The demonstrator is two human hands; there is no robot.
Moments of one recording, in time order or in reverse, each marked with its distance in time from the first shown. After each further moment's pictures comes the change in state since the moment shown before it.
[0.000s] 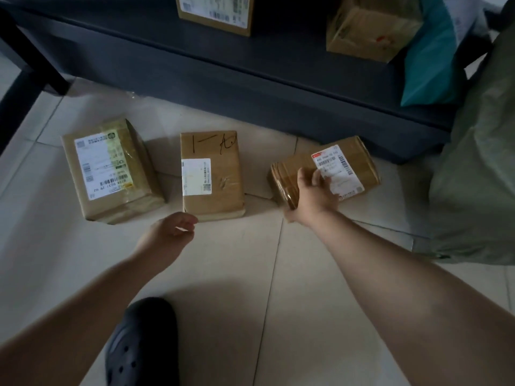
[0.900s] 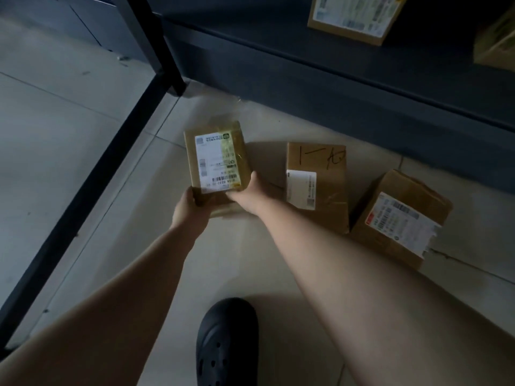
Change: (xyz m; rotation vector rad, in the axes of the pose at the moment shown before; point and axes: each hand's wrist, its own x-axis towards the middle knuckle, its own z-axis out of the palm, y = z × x) left_hand 0.038 -0.049 -0.106 -0.171 0.418 -0.305; right_hand -0.030 -0.288 -0.014 0.965 -0.376 -0.285
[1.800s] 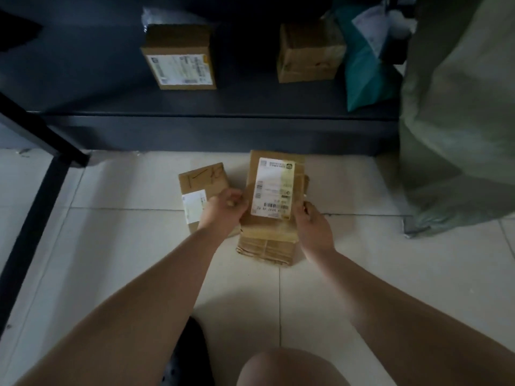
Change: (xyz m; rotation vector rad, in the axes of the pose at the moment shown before) left_hand -0.160 0.133 0.125 0.248 -0.399 0.459; right_hand -0.197 0.151 -0.176 0.238 0.771 -0.021
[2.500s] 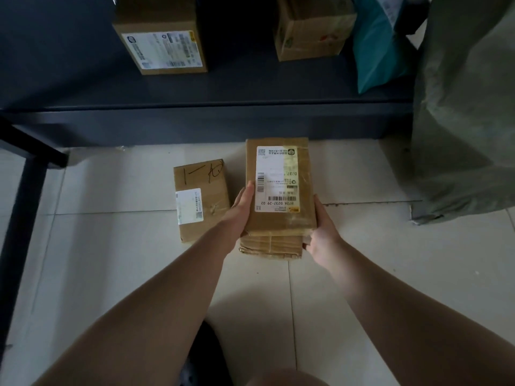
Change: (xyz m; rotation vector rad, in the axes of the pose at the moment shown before) left_hand 0.036 -0.006 0.019 -0.372 -0.326 -0.439; right_hand 0.025 0.009 0.017 0.580 -0.239 0.510
